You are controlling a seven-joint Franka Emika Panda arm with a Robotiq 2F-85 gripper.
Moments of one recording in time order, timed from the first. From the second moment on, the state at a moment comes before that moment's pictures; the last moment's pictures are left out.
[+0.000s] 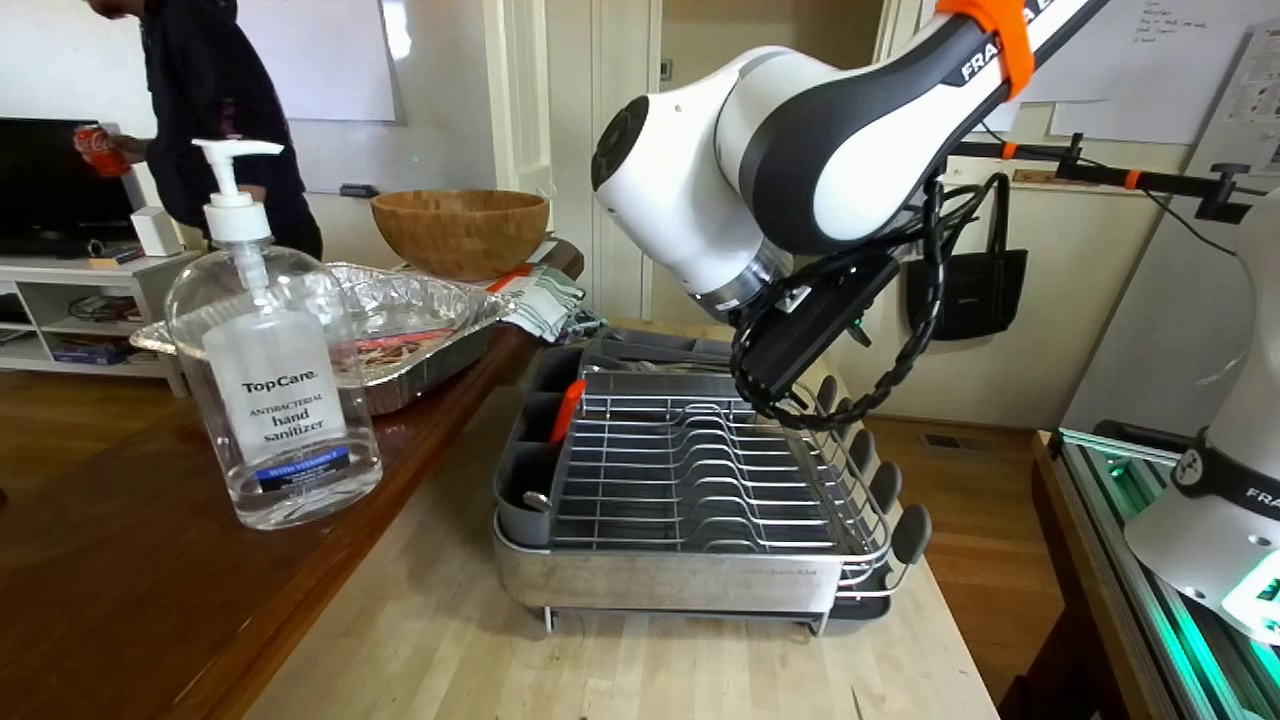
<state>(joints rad) 0.29 0.31 0.11 -1.99 -0.37 1.54 1.34</state>
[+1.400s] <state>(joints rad) 0.25 0.31 0.08 -2.13 -0.34 1.87 1.64</state>
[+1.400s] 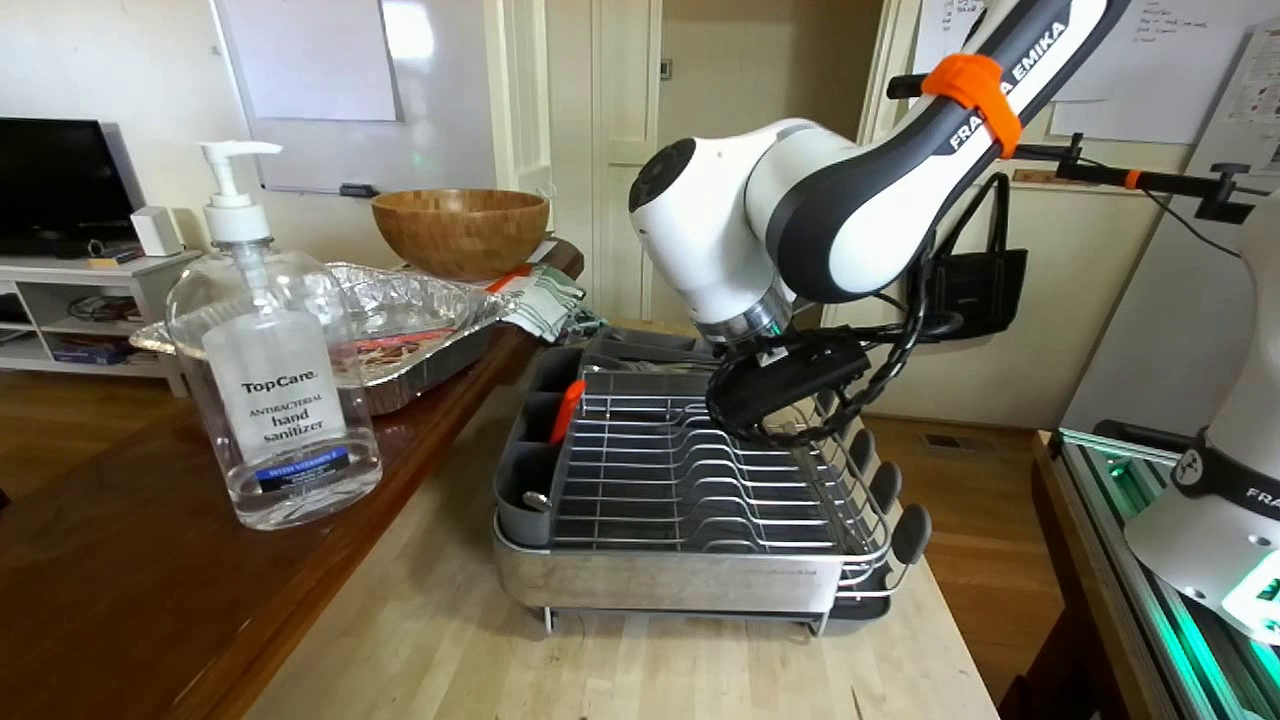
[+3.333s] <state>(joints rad) 0.25 0.36 0.08 -2.15 -0.32 1.93 1.57</state>
